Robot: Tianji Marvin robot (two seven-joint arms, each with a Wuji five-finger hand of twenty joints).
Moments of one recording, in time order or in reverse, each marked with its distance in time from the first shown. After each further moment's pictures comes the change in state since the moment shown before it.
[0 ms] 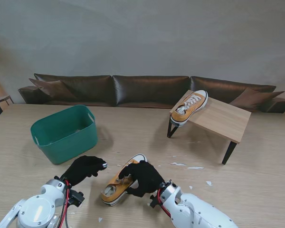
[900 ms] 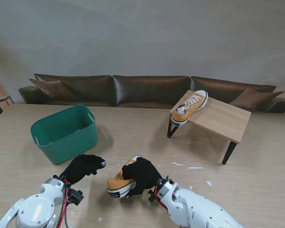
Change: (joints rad) left arm -0.006 0.000 -0.006 0.006 0.004 -0.011 0.008; right arm 0.126 -0.031 -0.150 0.147 -0.082 0.009 -0.200; left_hand 0.000 0.000 0.012 0.000 0.000 0.000 0.000 -0.002 0.000 -0.001 0.000 0.000 0.000 0.000 -0.010 -0.010 0.000 0.000 0.000 -0.001; right_hand 0.181 -0.244 -0.288 -0.282 0.170 0.069 0.475 -0.226 0.316 -0.008 -0.040 0.094 0.185 0.038 0.315 0.207 0.132 -0.041 0.255 0.021
